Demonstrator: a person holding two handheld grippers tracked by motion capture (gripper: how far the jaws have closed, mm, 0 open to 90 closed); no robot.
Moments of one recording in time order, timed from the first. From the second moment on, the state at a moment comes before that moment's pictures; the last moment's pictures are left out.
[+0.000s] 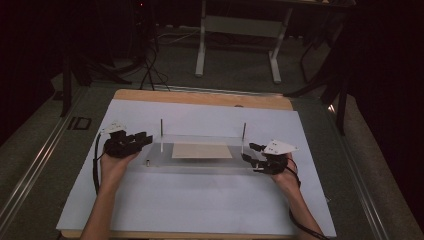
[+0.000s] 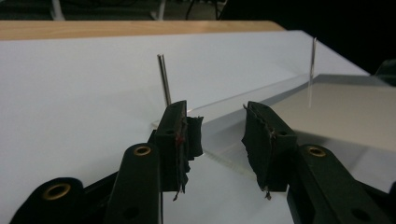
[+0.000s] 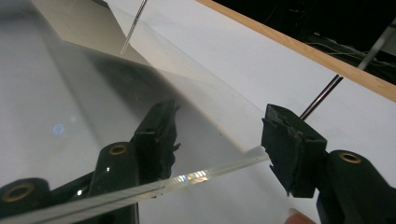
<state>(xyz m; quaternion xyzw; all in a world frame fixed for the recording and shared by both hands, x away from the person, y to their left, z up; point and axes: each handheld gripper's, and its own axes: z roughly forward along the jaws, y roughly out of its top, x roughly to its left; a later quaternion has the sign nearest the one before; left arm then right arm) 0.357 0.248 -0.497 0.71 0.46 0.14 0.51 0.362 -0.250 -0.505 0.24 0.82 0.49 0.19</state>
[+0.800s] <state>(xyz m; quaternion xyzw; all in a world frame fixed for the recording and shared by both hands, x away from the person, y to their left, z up) 0.337 0.249 -0.494 0.75 0.43 0.20 0.47 0.369 -0.249 -0.496 0.26 0.82 0.48 0.17</state>
